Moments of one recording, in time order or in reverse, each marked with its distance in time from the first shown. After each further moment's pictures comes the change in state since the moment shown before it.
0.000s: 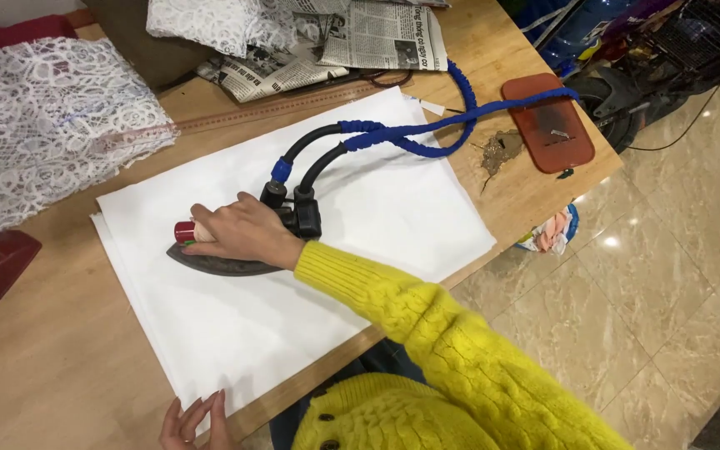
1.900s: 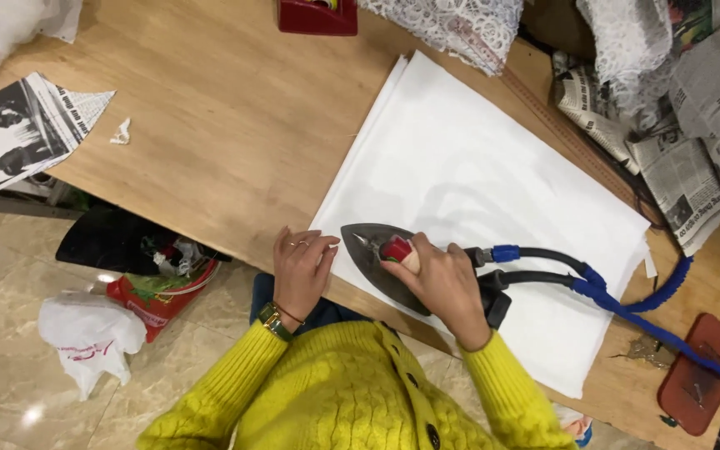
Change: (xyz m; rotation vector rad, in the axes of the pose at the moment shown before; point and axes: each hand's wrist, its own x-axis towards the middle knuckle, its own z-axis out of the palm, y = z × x) left_hand 0.008 -0.059 -0.011 0.321 -0.052 0.348; right_hand -0.131 -0.081 -0.038 -0.126 -0.398 -0.202
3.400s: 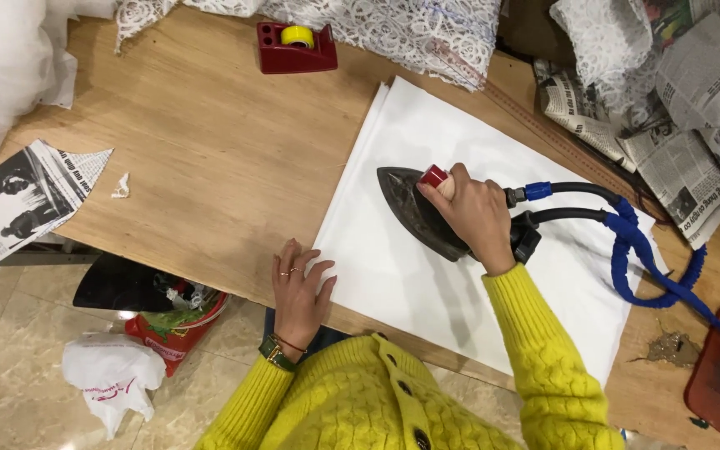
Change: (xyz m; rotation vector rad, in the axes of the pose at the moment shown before) left_hand 0.010 -0.006 0.003 0.176 -0.022 0.030; right_hand 0.106 0.075 -0.031 -0.059 0.179 0.169
